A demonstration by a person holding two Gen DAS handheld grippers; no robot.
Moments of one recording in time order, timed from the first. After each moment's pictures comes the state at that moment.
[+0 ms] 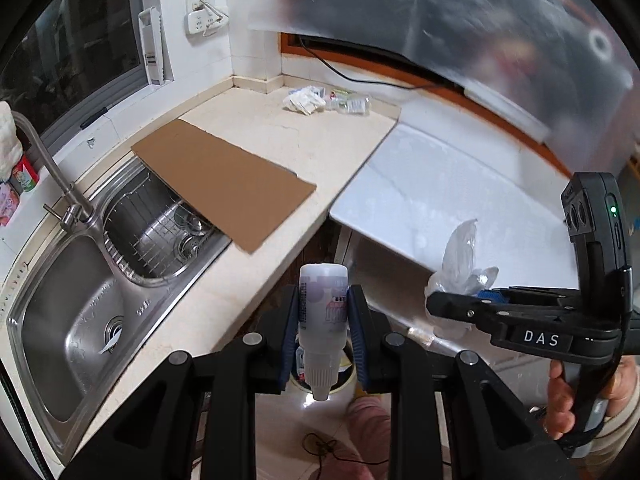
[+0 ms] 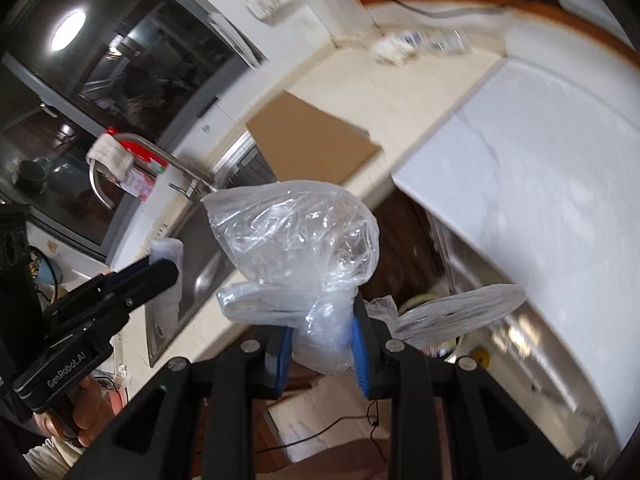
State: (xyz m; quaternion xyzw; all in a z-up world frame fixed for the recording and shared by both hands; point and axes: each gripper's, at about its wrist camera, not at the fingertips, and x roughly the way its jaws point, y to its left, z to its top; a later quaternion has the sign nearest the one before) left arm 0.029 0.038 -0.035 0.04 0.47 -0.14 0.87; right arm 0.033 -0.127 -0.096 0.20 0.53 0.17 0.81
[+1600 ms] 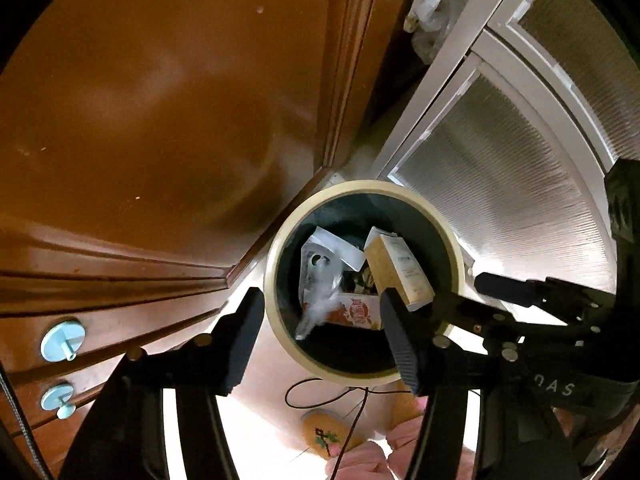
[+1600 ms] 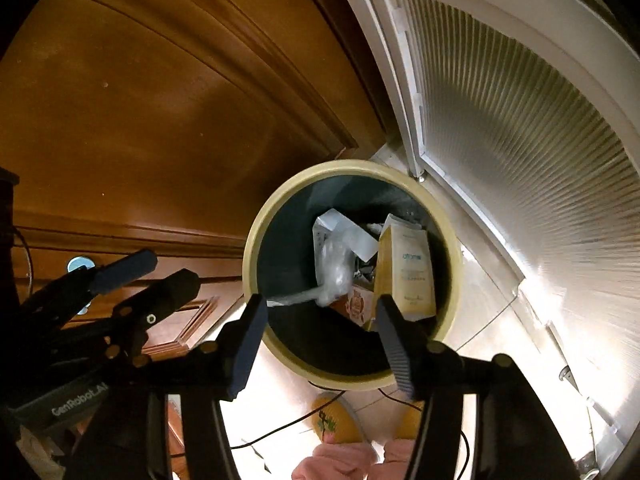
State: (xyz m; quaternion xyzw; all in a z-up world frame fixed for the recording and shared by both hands) left arm 0.097 0.044 -0.620 0.02 0.65 -0.08 0.75; right arm 0.089 -0.102 -0.633 0.16 0.67 0.12 0.72
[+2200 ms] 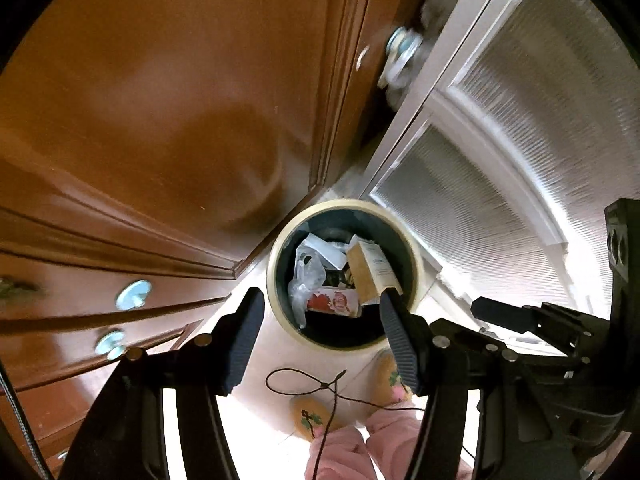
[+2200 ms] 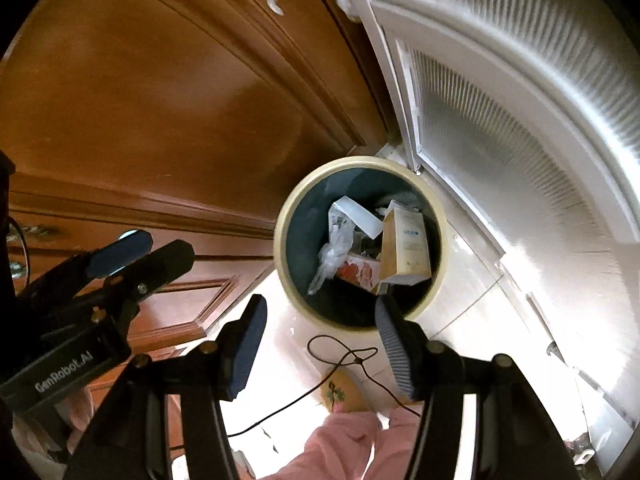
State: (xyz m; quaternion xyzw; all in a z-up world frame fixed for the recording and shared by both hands) left arm 0.075 0.042 -0.518 0.00 0.64 -0.07 0.77; right arm 0.058 -0.102 -0.538 0.15 0.67 0.12 0.72
